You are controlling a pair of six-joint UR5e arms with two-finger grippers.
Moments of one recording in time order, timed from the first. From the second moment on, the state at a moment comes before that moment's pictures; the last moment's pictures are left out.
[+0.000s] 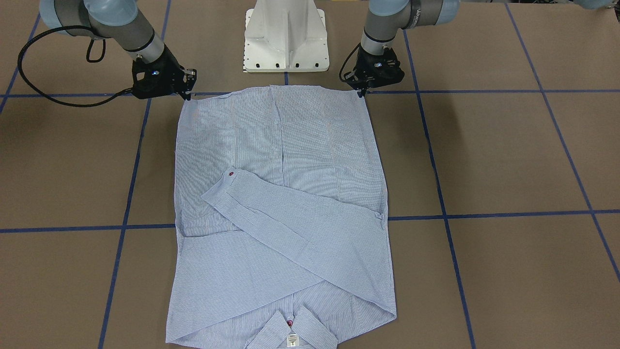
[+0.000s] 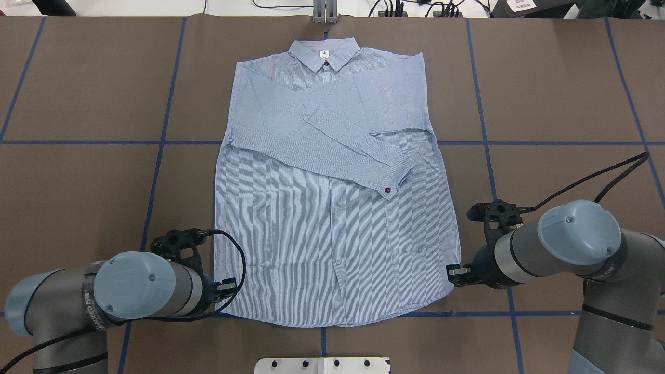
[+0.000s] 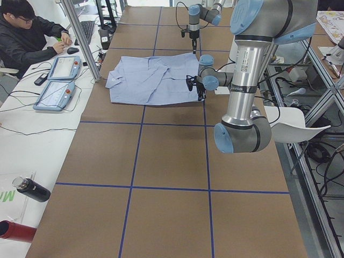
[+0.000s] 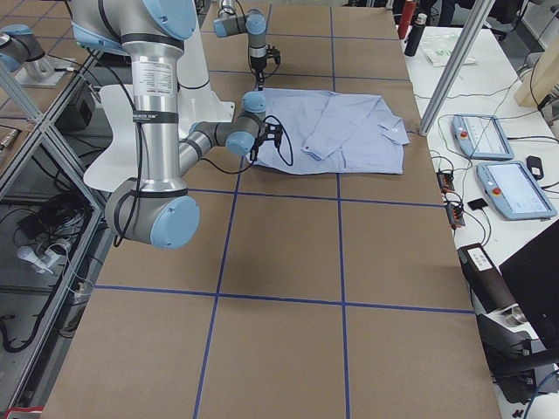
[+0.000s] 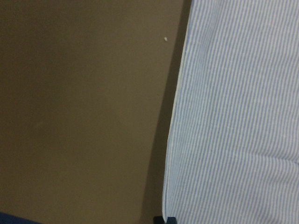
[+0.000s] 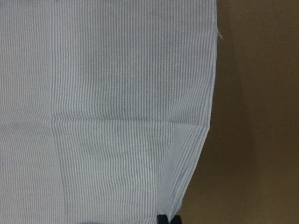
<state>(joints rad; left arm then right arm) -0.25 -1.80 -2.06 -1.67 -1.72 -1.67 0.42 -1.55 2.07 -1.20 1.99 1.29</state>
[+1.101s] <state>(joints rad) -0.22 -1.84 -2.23 -1.52 -1.73 -1.66 0.47 -1.53 2.11 -1.19 2.15 1.27</state>
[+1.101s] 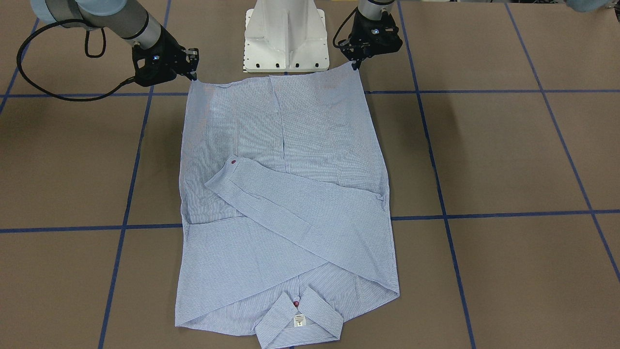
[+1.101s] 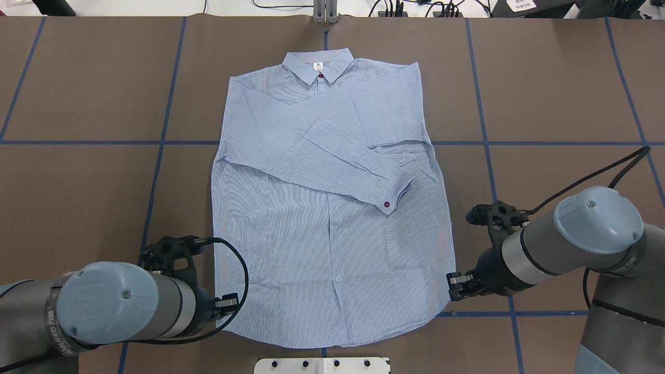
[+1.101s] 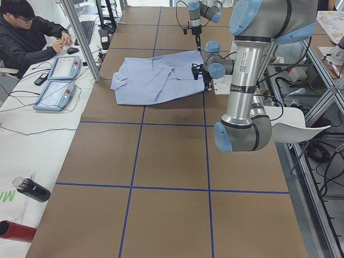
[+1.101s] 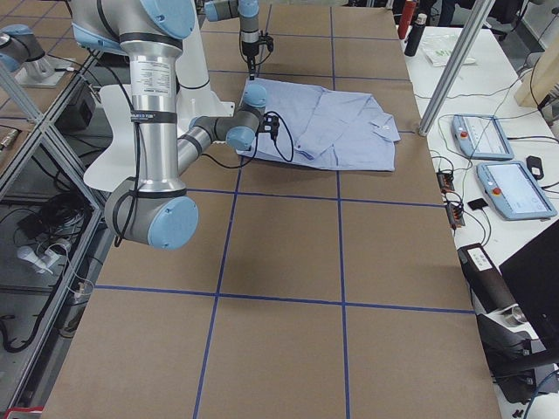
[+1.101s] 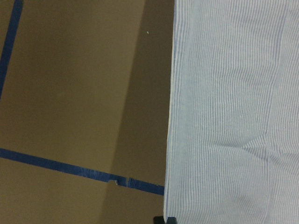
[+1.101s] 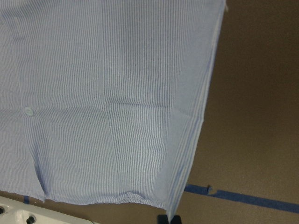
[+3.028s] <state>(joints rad) -0.70 -1.96 -2.01 -1.68 -1.90 -1.44 0.81 -1.23 1.81 -1.19 2.15 1.25</state>
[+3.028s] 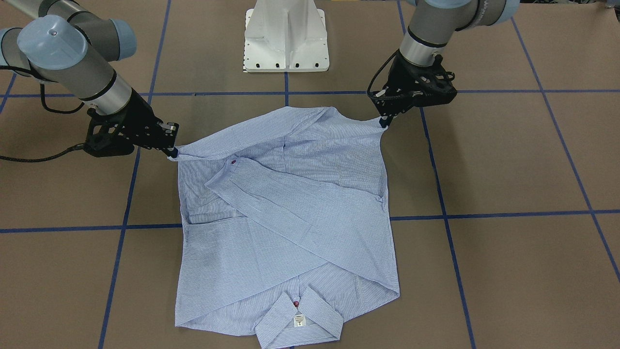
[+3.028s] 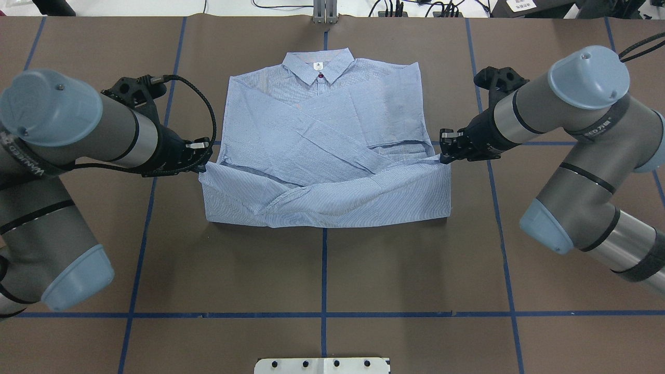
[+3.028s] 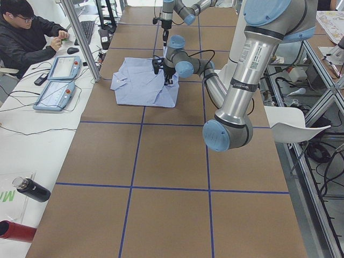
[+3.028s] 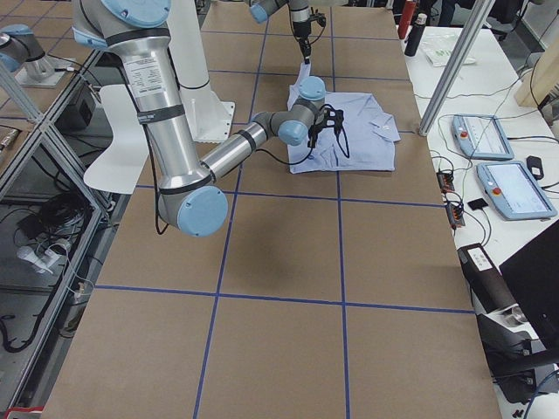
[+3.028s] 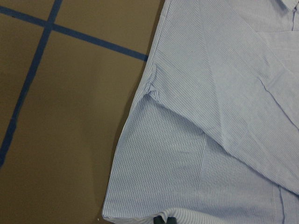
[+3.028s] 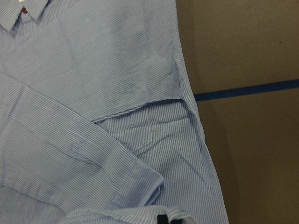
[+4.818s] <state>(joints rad) -0.89 -2.16 -1.43 -2.09 -2.01 -1.34 0.97 -0.88 1.28 -0.99 2.14 1.24</state>
